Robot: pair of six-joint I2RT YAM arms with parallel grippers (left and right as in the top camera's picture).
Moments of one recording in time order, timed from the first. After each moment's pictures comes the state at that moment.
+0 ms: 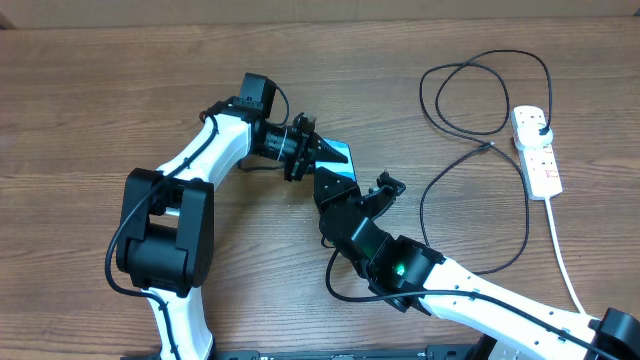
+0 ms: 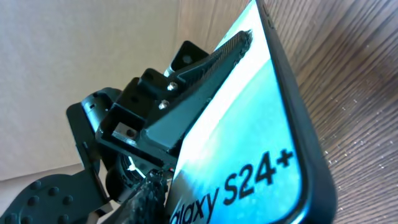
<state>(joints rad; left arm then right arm) -0.25 2.05 1.42 -0.70 1.23 -0.89 0.97 1.37 0.79 0.03 0.49 1.85</state>
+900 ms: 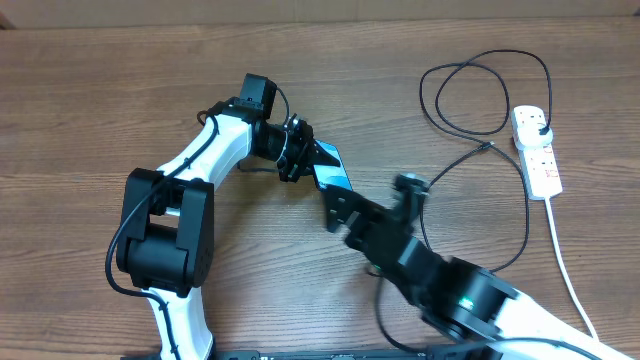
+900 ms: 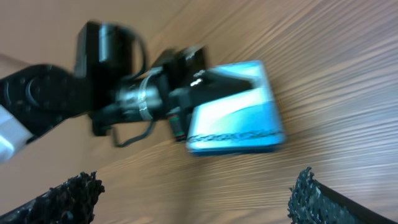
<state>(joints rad) -0.26 2.05 1.41 -0.70 1.02 -0.85 0.98 1.00 0.79 -0.41 0.45 1.22</state>
